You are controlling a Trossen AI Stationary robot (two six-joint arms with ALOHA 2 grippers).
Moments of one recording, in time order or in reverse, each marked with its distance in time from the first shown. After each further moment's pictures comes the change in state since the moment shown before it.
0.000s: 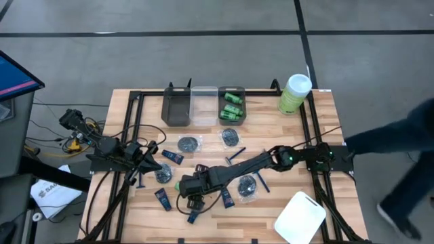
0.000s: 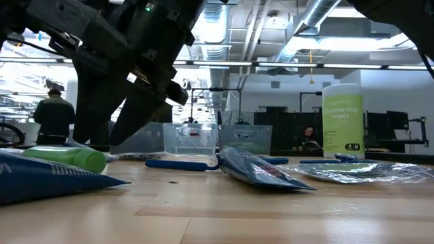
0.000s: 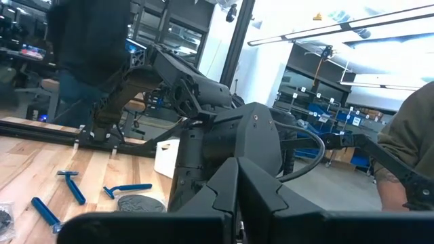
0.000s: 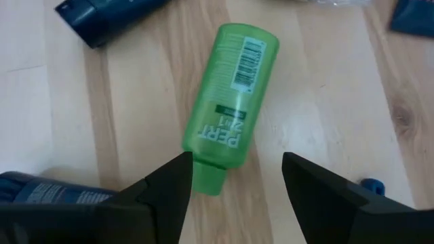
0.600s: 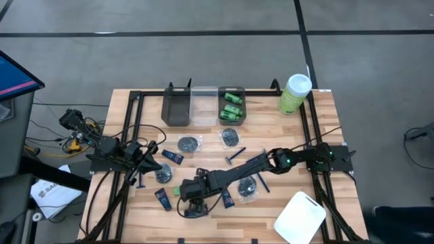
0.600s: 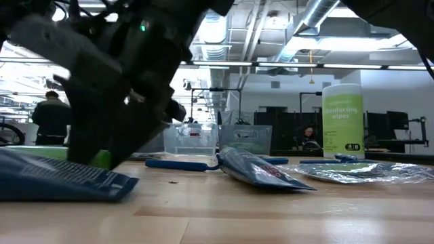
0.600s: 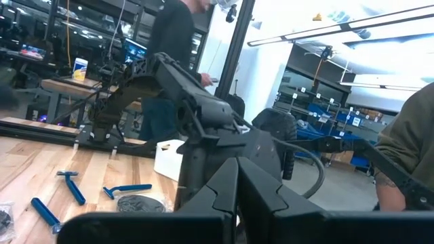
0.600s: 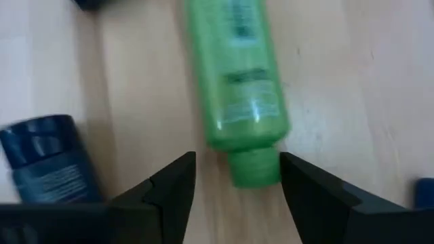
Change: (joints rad) left arm 0.000 0.000 0.000 0.001 0.000 0.000; right arm 0.006 0.052 0.000 0.016 -0.014 0.002
